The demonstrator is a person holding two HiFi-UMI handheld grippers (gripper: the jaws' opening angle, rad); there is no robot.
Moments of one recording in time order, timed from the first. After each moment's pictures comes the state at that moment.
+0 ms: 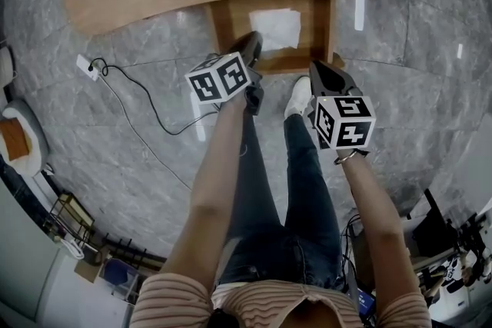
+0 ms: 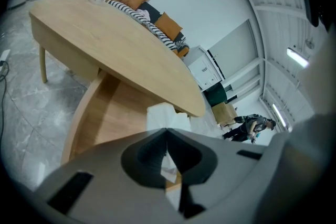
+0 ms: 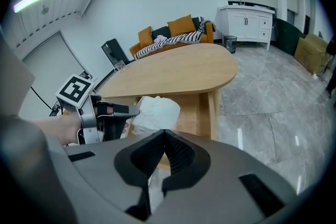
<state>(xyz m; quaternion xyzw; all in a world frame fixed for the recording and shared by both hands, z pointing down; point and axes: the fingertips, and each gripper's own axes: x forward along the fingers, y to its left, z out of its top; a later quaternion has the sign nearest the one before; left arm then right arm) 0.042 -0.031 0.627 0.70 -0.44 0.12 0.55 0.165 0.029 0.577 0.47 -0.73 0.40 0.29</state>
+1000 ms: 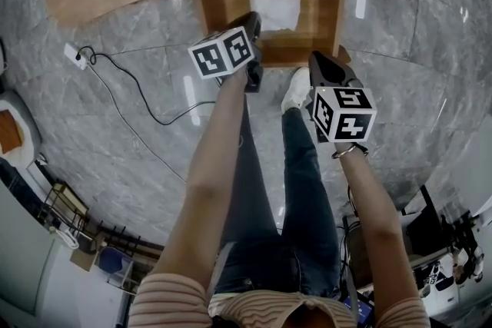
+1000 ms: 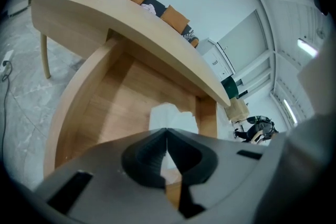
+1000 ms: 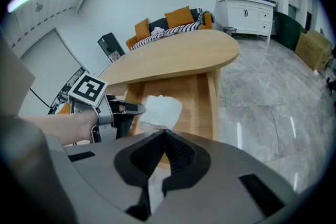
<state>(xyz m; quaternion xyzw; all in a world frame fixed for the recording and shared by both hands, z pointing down) 0.041 -0.040 0.722 0.67 -0.47 0.16 0.55 0.166 0.034 0.642 0.47 -0.71 0.42 0.31</state>
